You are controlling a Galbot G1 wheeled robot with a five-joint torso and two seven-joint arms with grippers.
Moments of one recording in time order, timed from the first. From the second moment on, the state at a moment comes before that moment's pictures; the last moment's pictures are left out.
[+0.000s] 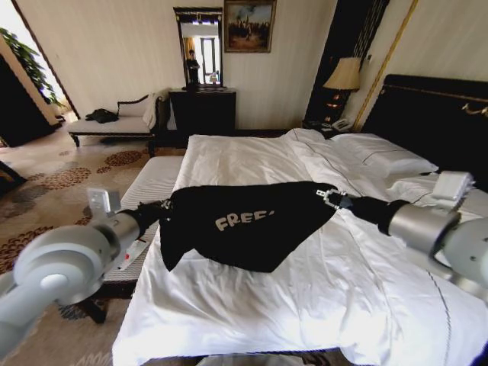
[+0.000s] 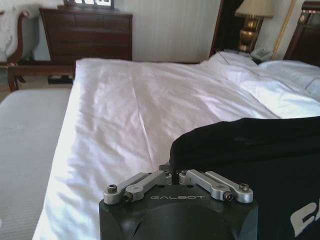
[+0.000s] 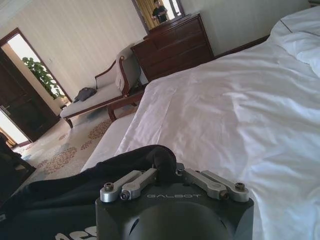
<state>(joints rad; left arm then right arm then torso) 0.98 -0.46 -0.42 -2.50 -1.71 0.62 -0.87 -1.29 0.57 1.00 2.50 2.07 -0.64 0.75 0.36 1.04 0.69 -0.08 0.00</state>
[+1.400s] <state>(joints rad) 0.34 -1.38 0.17 -1.07 -0.96 0.46 -0.39 -0.38 1.15 0.07 0.98 1.18 -0.35 0.11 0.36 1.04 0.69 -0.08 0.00</state>
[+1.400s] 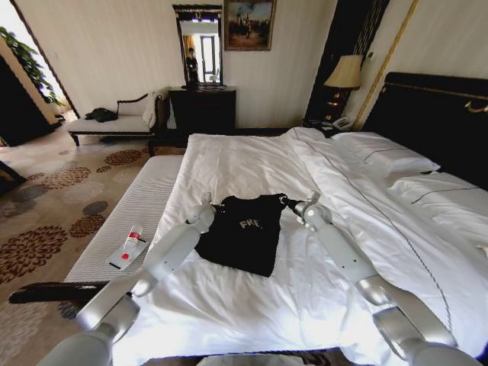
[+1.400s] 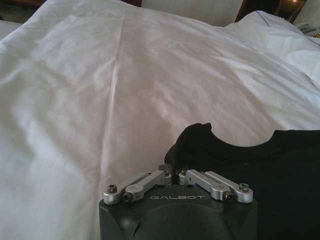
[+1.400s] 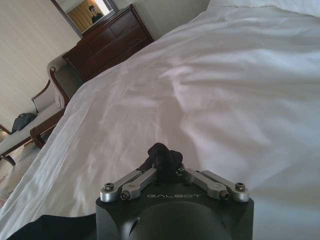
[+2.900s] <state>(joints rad) 0.61 -1.04 0.06 -1.55 -0.90 0.34 -0.44 -0.95 0.90 0.46 1.66 1.35 -0.43 0.26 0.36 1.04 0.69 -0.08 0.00</state>
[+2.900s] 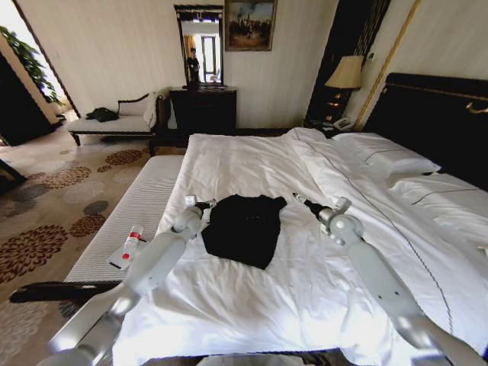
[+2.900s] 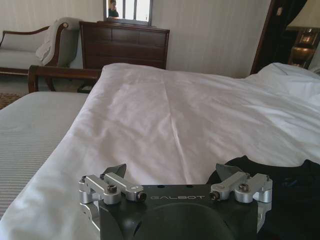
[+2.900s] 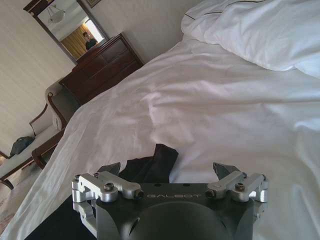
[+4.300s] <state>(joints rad) 1.56 -0.94 -0.36 -2.17 -0.75 0.25 -0.40 -1.53 1.20 0.52 2.04 1.31 -0.53 0.17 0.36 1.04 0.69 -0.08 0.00</state>
